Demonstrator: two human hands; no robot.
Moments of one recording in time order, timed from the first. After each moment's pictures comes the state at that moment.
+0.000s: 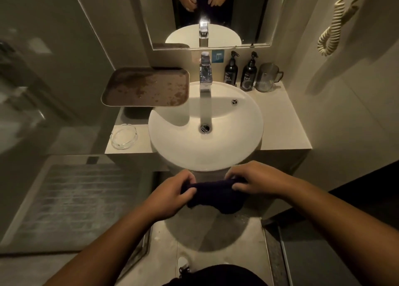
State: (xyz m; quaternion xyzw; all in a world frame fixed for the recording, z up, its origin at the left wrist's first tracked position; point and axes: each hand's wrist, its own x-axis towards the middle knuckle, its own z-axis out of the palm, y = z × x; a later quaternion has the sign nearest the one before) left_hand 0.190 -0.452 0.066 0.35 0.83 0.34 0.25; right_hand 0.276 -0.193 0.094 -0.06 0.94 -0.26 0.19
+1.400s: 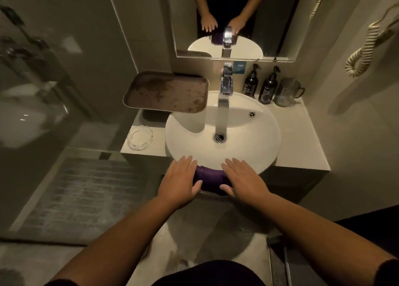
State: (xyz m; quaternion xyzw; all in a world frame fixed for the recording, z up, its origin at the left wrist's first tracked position) left_hand 0.145 -0.438 0.016 0.36 0.93 0.08 -0.02; right_hand 0.222 -0.223 0.005 -0.05 1.00 -0.04 -0.01
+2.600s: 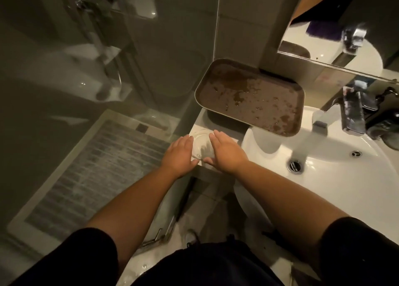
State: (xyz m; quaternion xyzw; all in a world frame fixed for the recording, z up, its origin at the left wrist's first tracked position) left_hand -0.076 -0.595 -0.024 0.14 0.97 0.13 0.13; right_hand -0.067 -0.417 -0.015 -0.11 0.98 -0.12 0.09
